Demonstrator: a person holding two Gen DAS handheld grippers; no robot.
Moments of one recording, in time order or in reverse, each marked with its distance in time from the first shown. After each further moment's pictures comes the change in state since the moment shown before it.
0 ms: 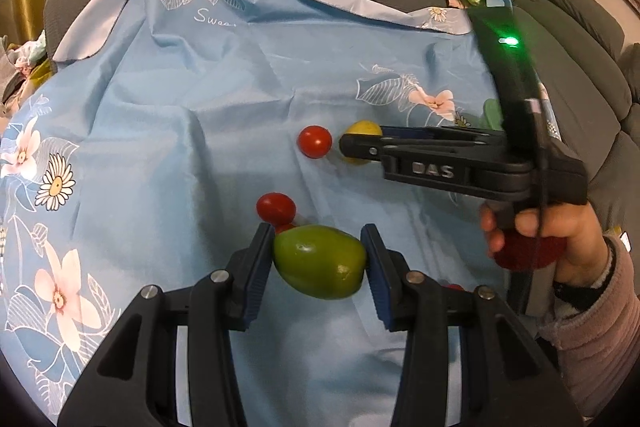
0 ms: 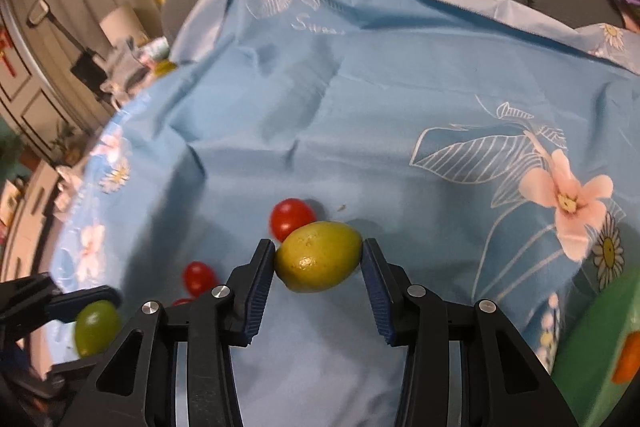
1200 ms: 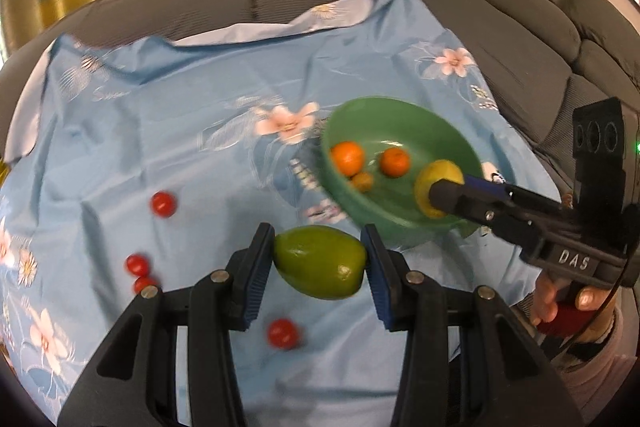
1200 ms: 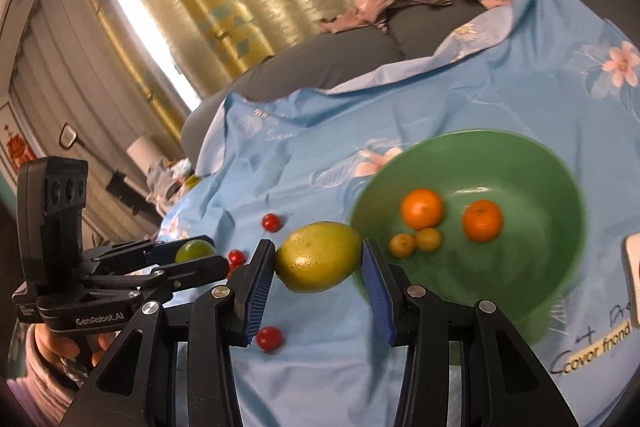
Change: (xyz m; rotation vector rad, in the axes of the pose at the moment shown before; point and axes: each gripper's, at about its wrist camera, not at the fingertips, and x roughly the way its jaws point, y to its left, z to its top) left arm -0.012 -0.159 0.026 0.237 -0.007 -0.101; right arm -0.191 -0.087 -0.114 0.276 -0.361 0.079
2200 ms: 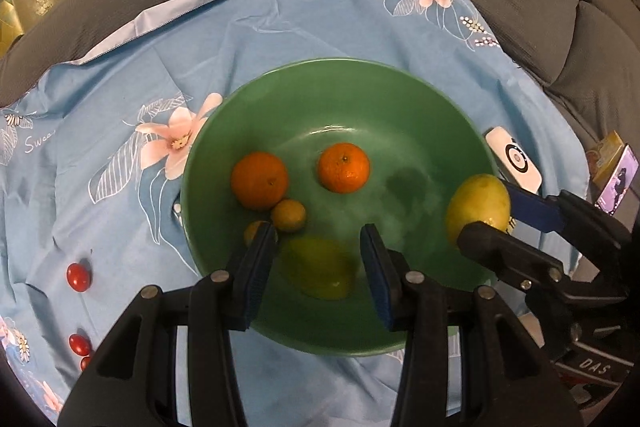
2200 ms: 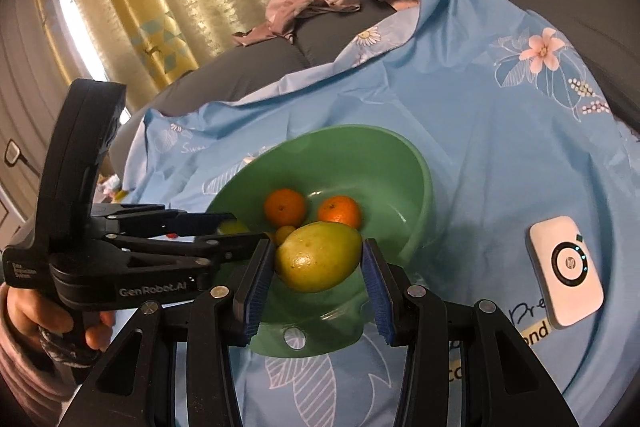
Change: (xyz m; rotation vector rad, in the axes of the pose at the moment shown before) left arm 0.121 -0.078 0.047 0.173 0.188 0.020; right arm -0.025 -0.076 -0.008 0.033 -0.037 -0.240
